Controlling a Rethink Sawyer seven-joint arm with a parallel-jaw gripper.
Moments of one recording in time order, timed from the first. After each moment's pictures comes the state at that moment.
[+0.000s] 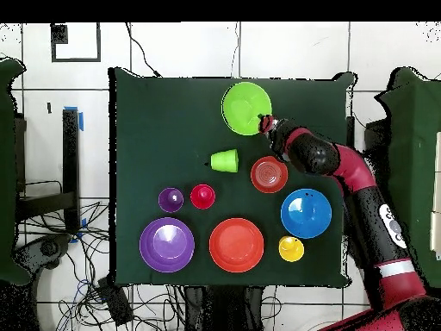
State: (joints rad) arm -1.13 -0.06 1.01 1.38 -0.72 0.52 1.81
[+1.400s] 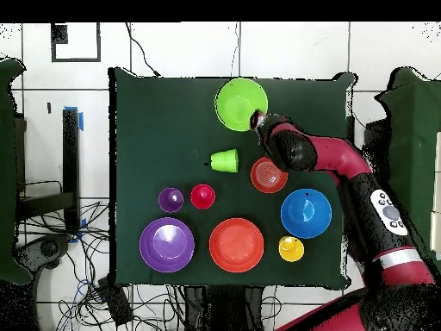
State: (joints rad) arm -0.92 -0.26 0.79 1.39 -0.72 0.34 1.81
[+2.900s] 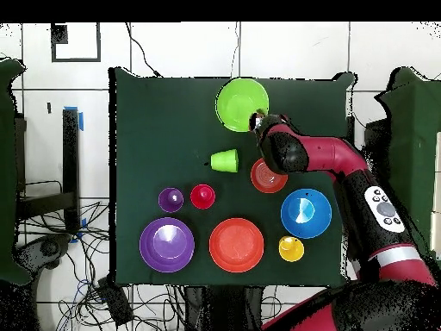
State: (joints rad) arm -0.83 -0.33 0.66 1.39 -0.72 0.26 1.81
